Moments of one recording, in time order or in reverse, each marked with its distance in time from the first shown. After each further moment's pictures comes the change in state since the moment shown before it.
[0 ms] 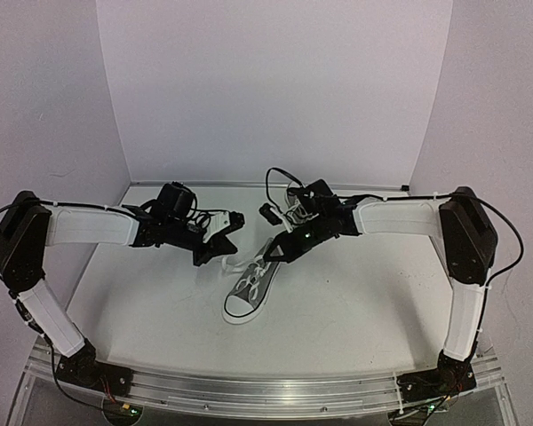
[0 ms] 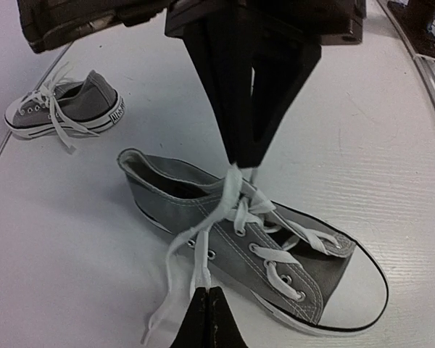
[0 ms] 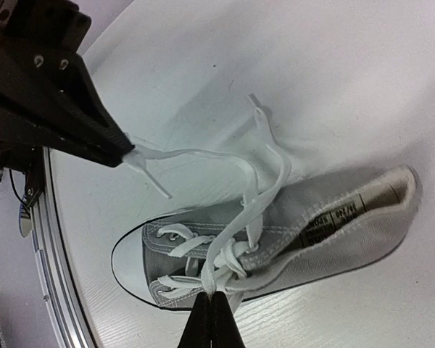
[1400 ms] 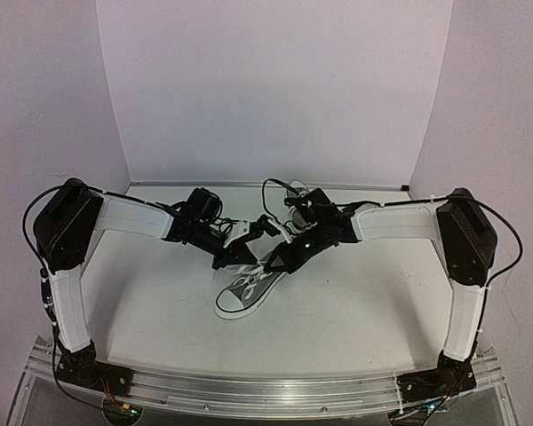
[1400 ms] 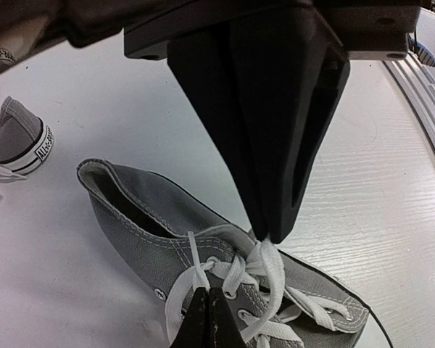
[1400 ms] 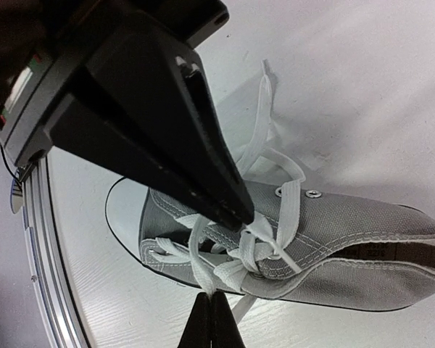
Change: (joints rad) left arm -0.011 0.310 0.228 -0.030 0.211 0.090; right arm 0.026 0.002 -0.046 0.003 -0.004 -0.065
